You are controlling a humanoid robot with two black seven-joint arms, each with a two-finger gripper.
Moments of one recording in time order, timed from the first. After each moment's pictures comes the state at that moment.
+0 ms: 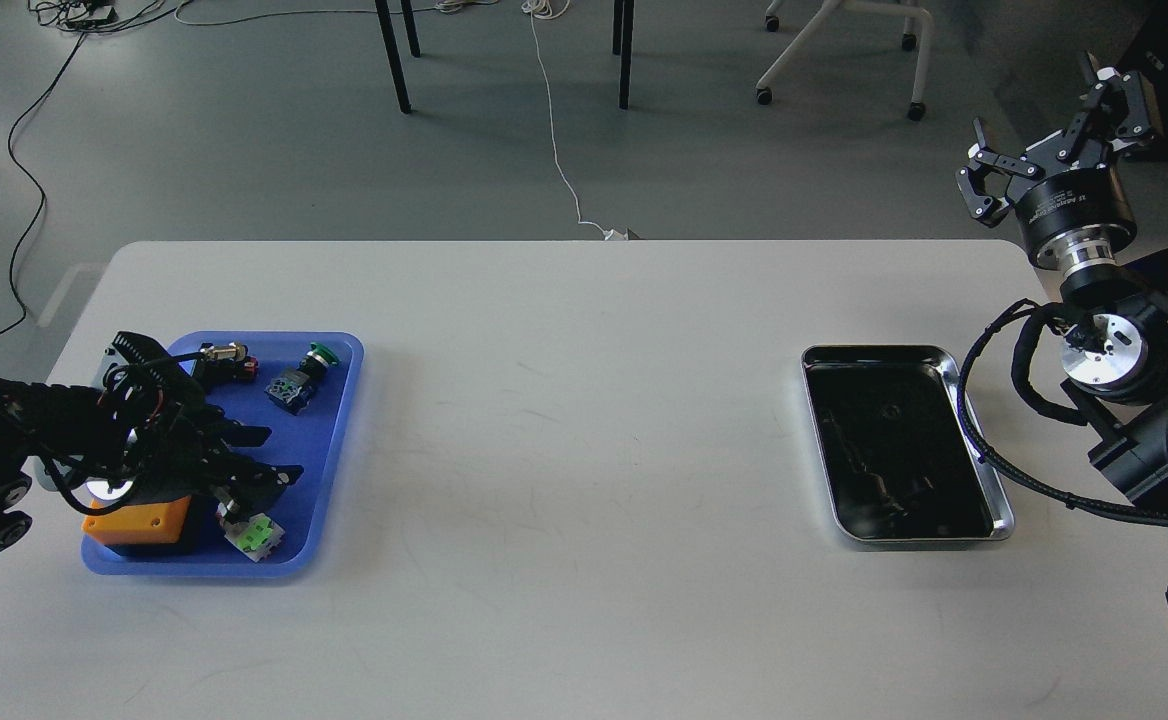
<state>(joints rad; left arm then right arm) -0.70 0.89 -0.29 -1.24 2.11 -0.29 -0.38 0.82 -0.37 0.71 0.53 0.13 0.38 0.49</state>
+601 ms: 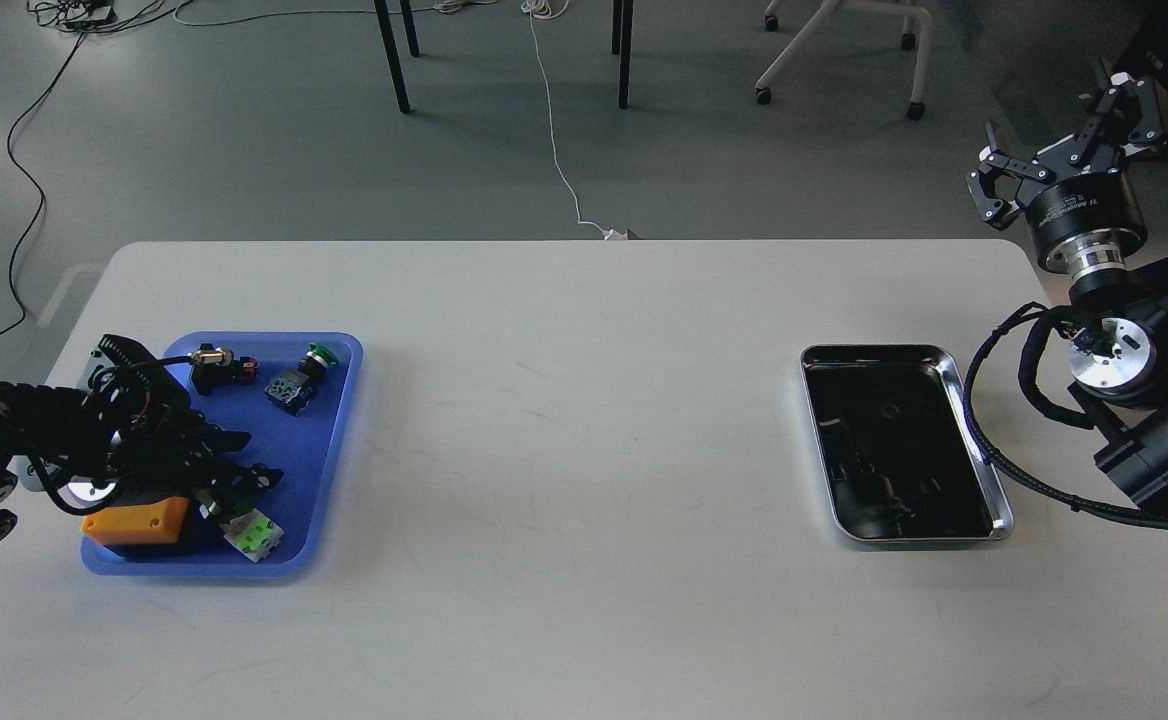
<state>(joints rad) -0.71 0.89 -0.28 -1.19 2.12 -0.29 -0.39 0.81 -0.38 0.71 0.53 0.13 0.38 0.49</state>
